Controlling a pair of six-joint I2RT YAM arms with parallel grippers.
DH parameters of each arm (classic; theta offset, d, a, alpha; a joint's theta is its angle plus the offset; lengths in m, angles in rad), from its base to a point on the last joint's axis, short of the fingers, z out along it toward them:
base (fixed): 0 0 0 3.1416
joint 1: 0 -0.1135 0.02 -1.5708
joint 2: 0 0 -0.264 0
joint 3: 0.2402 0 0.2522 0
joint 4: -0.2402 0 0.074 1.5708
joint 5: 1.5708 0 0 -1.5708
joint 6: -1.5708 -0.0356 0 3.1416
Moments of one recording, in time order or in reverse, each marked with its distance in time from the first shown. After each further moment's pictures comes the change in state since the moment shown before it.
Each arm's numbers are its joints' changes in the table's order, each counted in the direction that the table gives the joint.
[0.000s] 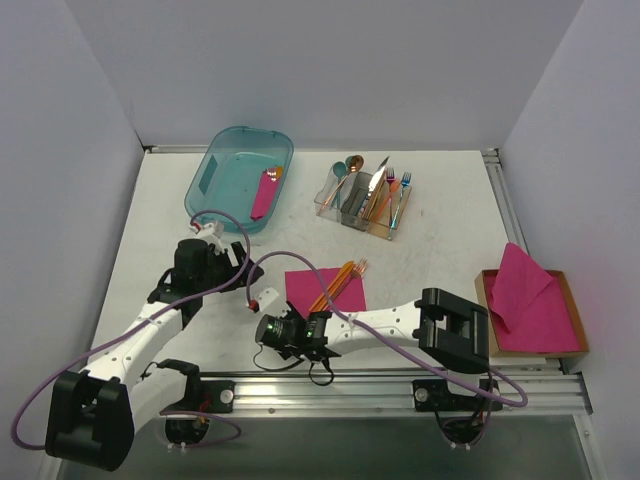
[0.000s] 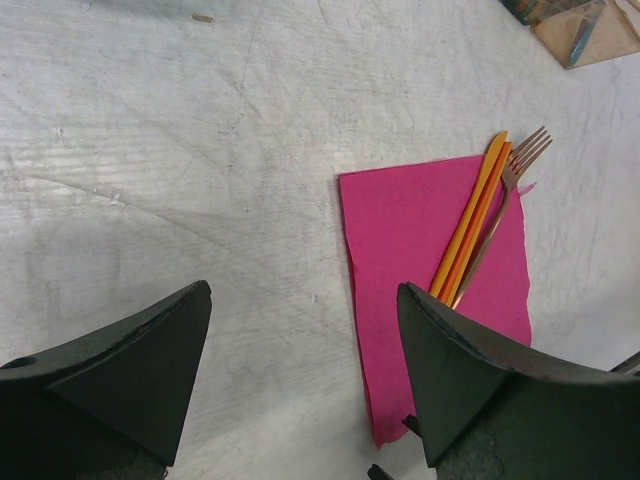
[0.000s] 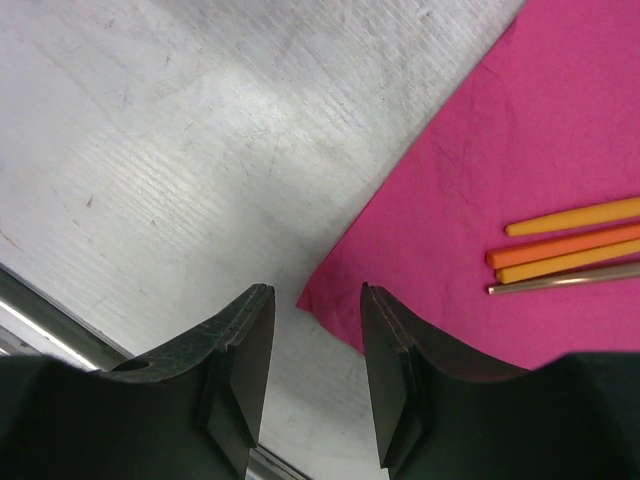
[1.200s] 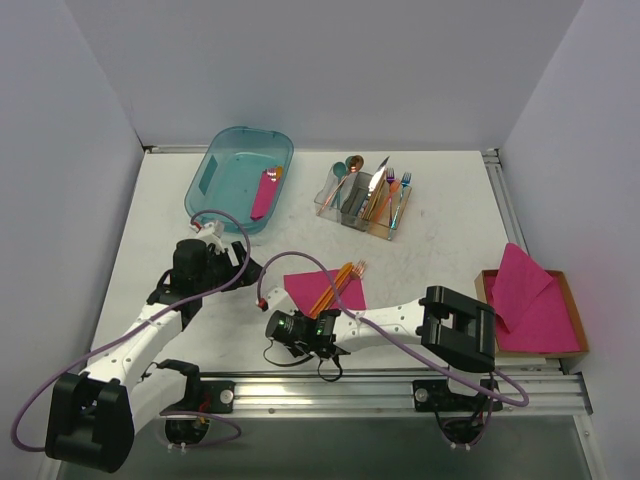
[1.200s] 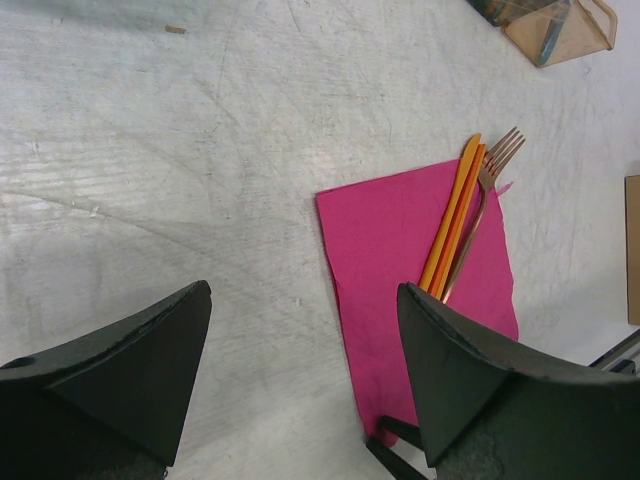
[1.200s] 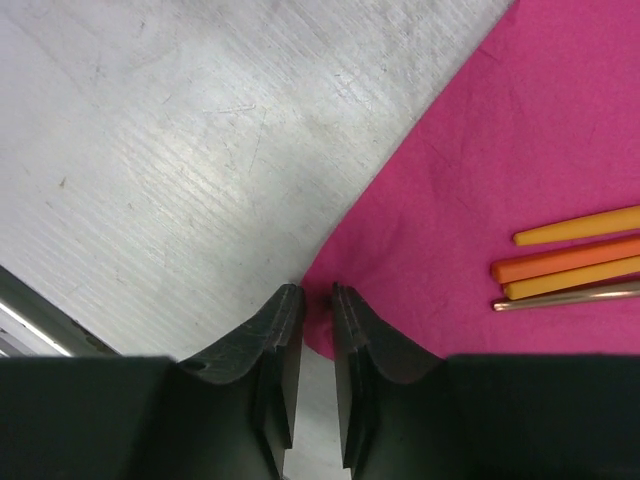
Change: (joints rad) left arm -0.005 0.009 -0.009 0.035 0.040 0.000; right arm 0.038 0.021 -0.093 0.099 -0.093 0.013
